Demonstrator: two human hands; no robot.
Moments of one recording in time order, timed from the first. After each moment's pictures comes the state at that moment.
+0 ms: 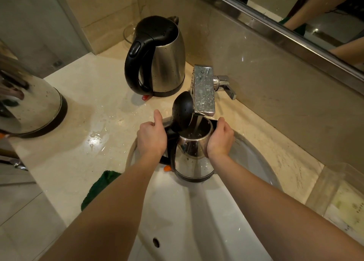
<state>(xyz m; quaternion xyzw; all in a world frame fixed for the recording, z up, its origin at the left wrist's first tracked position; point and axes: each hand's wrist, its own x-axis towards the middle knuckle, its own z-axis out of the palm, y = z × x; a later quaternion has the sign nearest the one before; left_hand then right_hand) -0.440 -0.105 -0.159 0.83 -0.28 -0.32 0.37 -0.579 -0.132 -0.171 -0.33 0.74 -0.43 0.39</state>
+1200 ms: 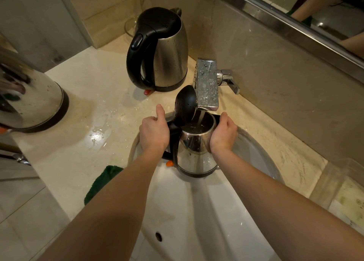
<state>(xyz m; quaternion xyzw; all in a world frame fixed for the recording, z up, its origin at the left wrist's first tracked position) -0.440 -0.106 -0.159 0.82 -0.27 -0.33 0.37 -0.578 -0.133 -0.173 -0.33 0.74 -0.43 0.39</state>
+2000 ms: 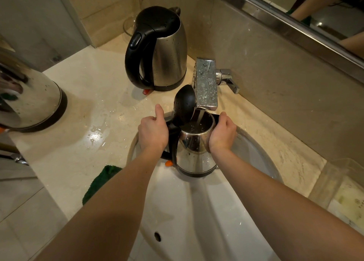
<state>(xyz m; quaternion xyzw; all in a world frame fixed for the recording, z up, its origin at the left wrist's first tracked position) -0.440 -0.106 -0.159 0.83 -0.27 -0.33 0.37 -0.579 -0.133 -0.171 -0.34 0.74 -0.43 0.39</state>
